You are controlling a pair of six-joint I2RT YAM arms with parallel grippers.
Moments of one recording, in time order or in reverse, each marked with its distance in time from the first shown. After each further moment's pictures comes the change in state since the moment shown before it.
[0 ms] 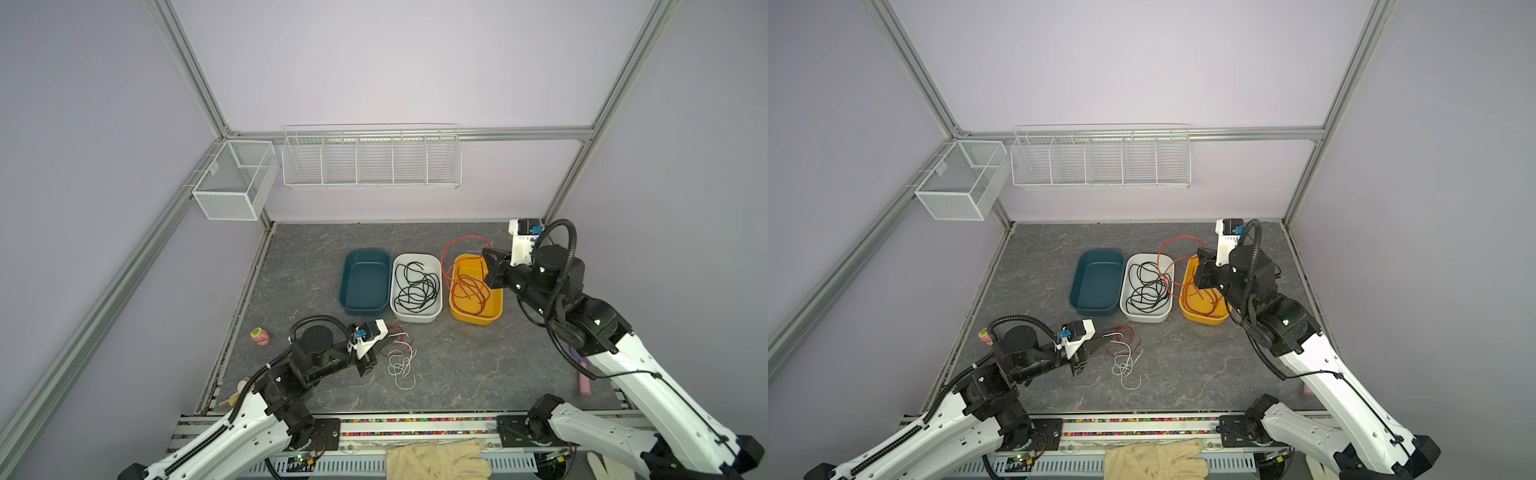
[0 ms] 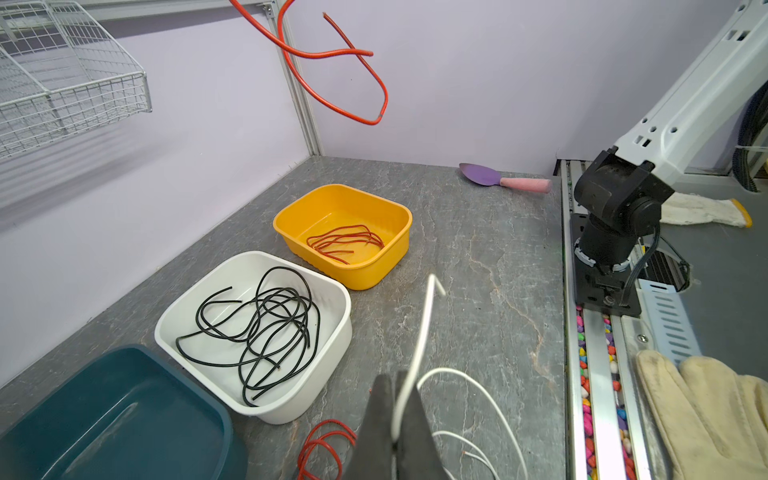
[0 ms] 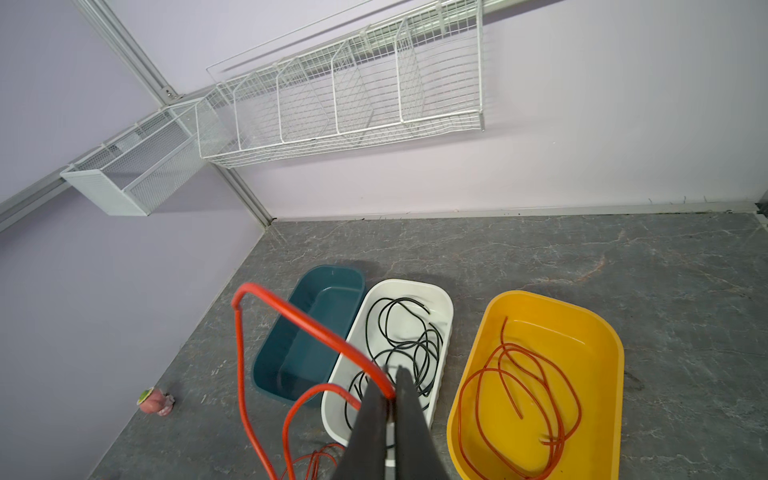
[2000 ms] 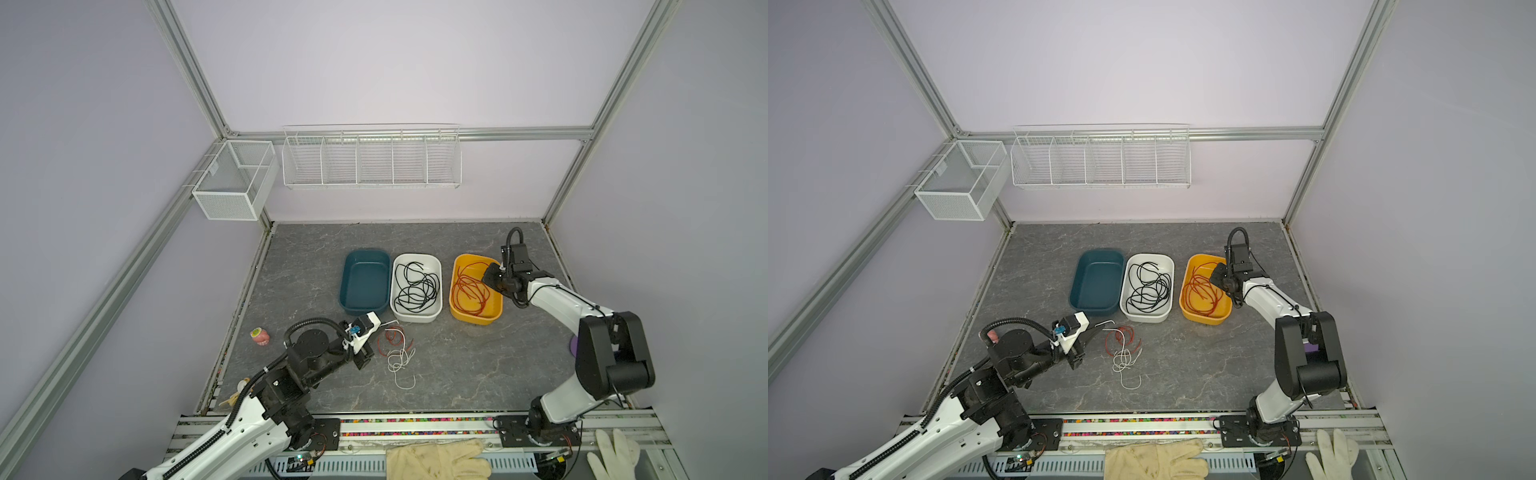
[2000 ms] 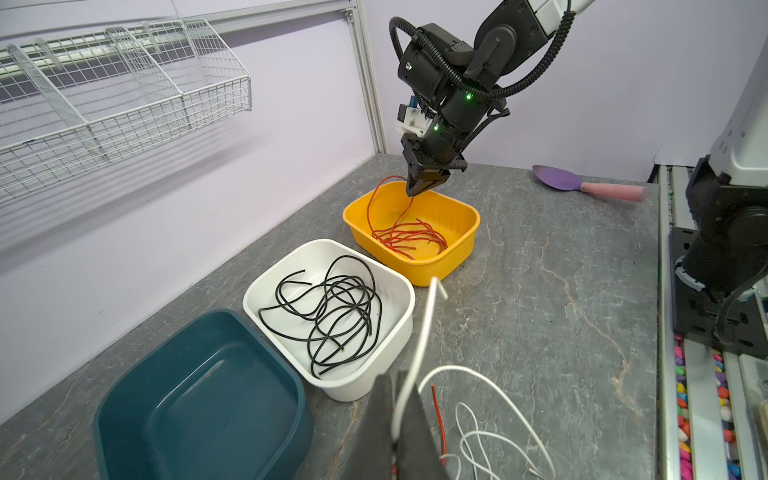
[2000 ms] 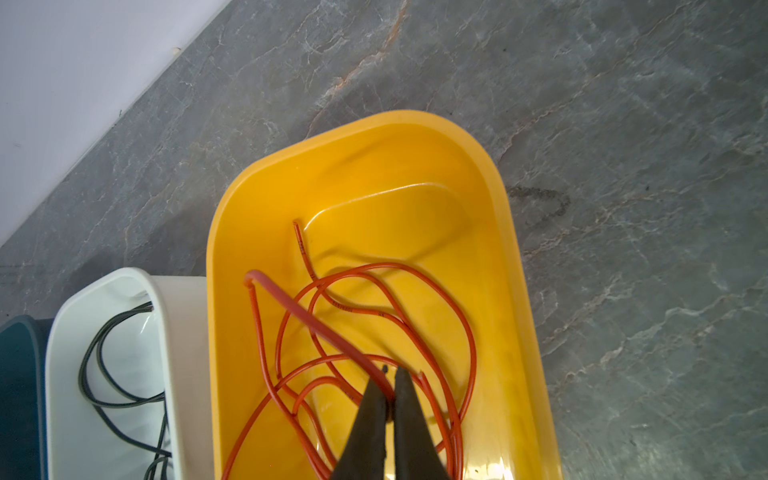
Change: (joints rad) left arm 0.000 -0.040 -0.026 0.027 -0.197 0.004; right arm -0.440 0.616 -0.196 0.202 -0.205 0.273
